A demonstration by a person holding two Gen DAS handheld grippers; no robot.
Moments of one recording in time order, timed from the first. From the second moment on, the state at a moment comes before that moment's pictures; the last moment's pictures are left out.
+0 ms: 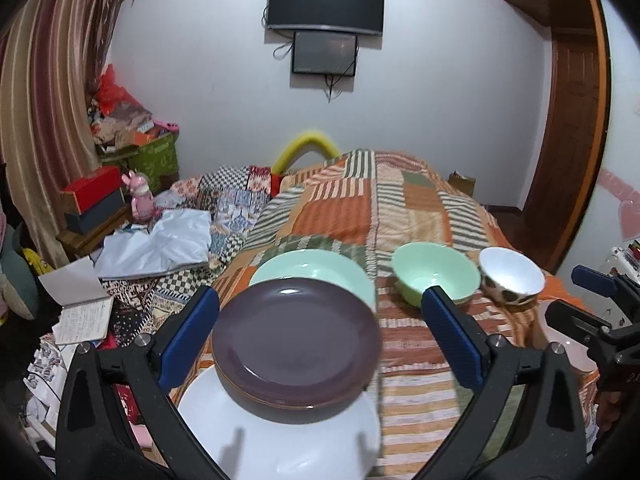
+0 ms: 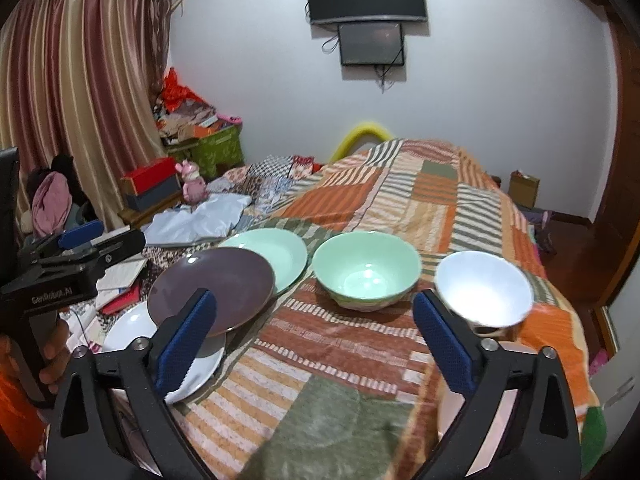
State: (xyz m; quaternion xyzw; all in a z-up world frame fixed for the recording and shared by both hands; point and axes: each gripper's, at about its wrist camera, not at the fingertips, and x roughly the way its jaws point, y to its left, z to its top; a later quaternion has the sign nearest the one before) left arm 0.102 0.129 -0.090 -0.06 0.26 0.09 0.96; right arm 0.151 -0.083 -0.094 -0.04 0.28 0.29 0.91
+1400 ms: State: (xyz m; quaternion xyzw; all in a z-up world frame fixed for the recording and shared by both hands) left arm 0.184 0.273 -0.220 -0.16 0.46 0.08 0.87; right arm 0.234 0.035 -0.197 -0.03 0.48 0.35 0.80
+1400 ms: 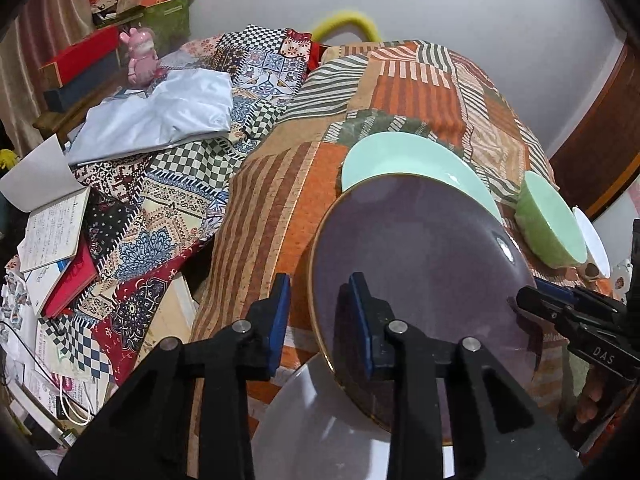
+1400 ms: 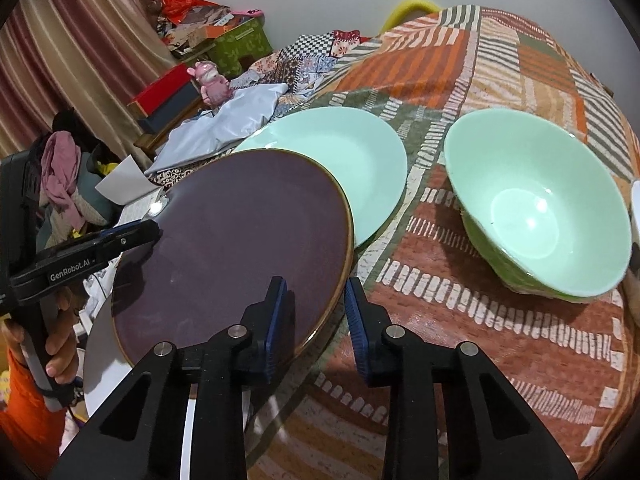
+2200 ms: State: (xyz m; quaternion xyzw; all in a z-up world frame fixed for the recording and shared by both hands) left arm 0.184 0.260 -0.217 -0.18 0.46 0.06 0.87; right arm 0.235 0.025 -0.198 -0.01 0.49 0.35 0.80
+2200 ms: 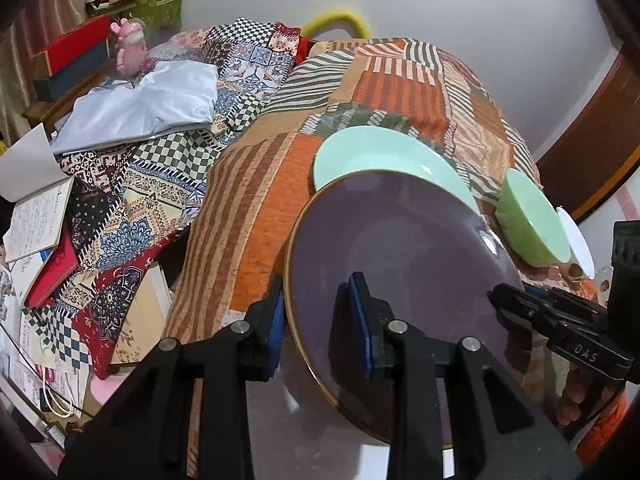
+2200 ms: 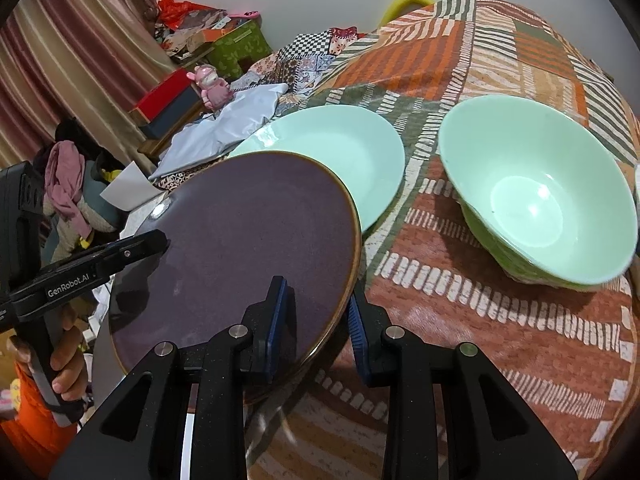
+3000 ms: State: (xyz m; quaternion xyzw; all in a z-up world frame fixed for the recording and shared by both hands) left arm 0.154 0.200 -0.182 -0.17 0.44 0.04 0.88; right arm 0.209 -0.029 -0.171 0.01 0.46 0.34 0.82
